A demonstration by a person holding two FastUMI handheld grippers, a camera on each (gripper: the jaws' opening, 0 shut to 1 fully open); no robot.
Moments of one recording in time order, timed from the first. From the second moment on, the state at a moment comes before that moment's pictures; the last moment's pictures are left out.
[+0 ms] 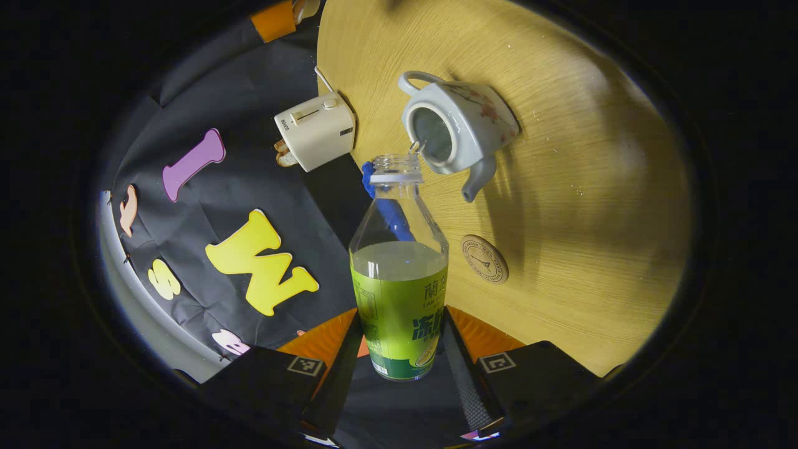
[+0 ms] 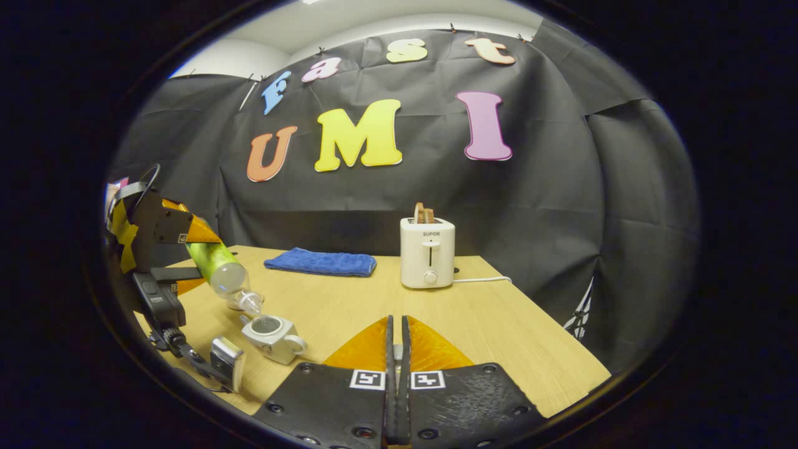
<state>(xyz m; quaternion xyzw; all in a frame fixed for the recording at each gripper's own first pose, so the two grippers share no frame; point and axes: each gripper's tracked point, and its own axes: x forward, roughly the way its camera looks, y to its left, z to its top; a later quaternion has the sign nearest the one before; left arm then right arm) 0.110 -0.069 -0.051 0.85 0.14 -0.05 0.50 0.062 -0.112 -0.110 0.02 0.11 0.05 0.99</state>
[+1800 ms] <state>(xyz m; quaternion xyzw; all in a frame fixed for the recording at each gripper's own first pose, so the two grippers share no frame) 0.117 -0.062 -0.051 0.82 0.09 -0.04 0.57 0.054 -0.113 -0.097 0.02 0.10 0.04 0.99</state>
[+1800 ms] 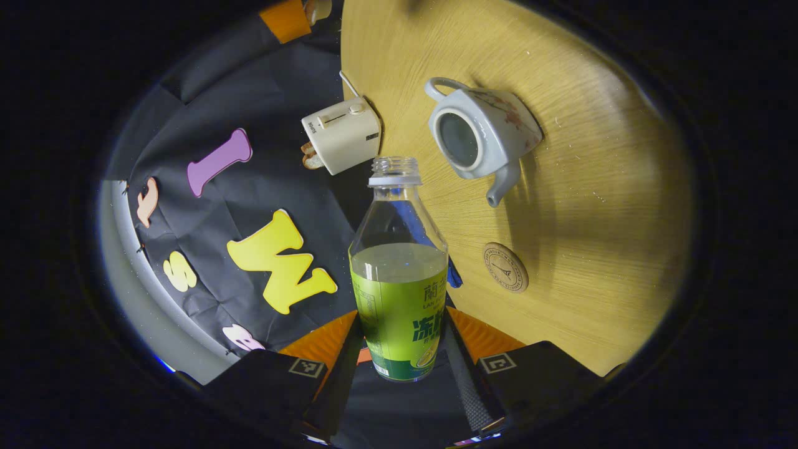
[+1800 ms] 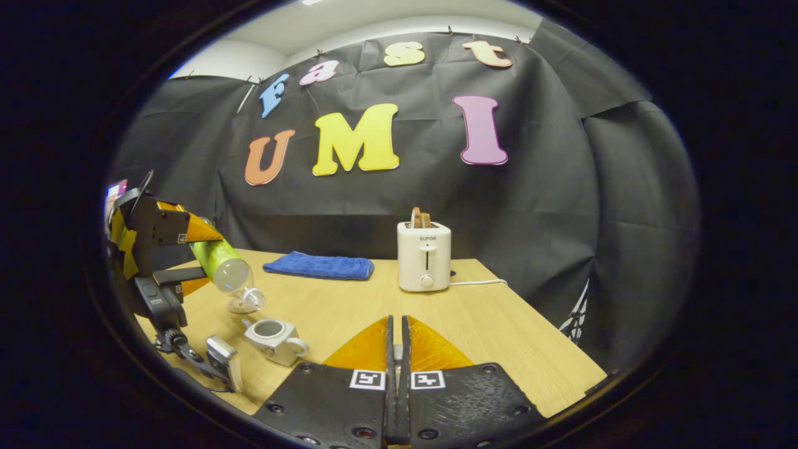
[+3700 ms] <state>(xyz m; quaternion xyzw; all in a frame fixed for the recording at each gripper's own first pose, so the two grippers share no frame) 0.205 -0.003 -0.104 -0.03 0.12 -0.09 0.99 0.065 -0.042 -0.074 0.00 0.10 0.06 0.99</state>
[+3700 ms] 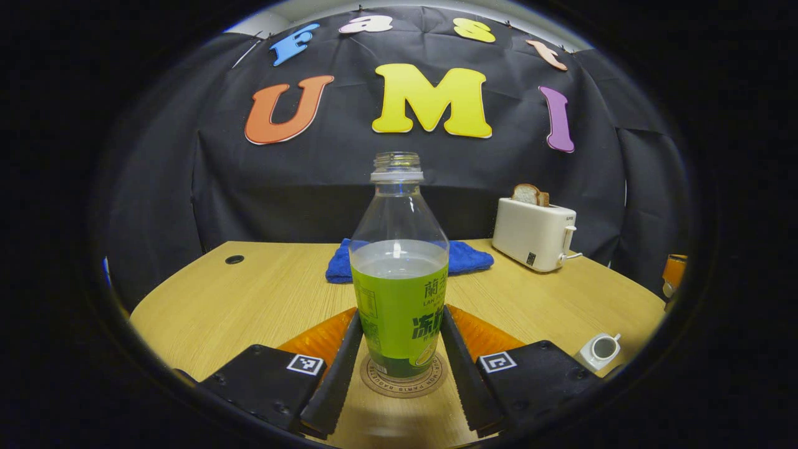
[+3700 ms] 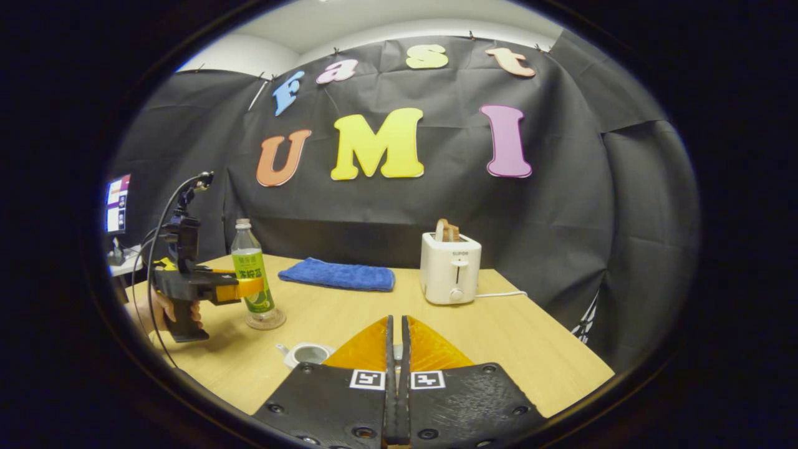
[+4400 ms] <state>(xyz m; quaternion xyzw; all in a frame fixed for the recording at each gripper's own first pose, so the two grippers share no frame) 0.188 0.014 -0.117 -0.02 0.15 -0.07 0.99 0.082 0.025 -0.073 0.00 0.09 0.13 0.99</state>
